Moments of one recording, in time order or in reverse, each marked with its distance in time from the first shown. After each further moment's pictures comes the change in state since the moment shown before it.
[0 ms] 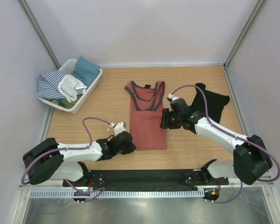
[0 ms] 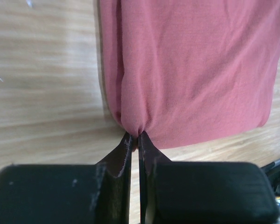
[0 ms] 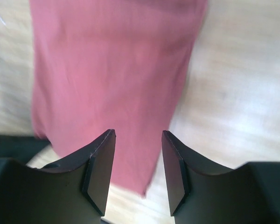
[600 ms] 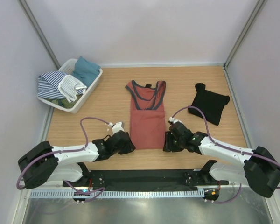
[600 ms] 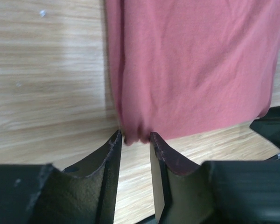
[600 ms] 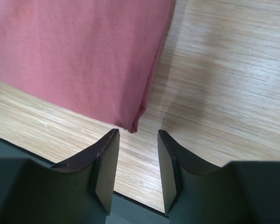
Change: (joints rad) left arm 0.050 -0.043 -0.013 -0.007 0.054 0.073; right arm 0.243 -0.221 -0.368 -0.039 0.050 0.204
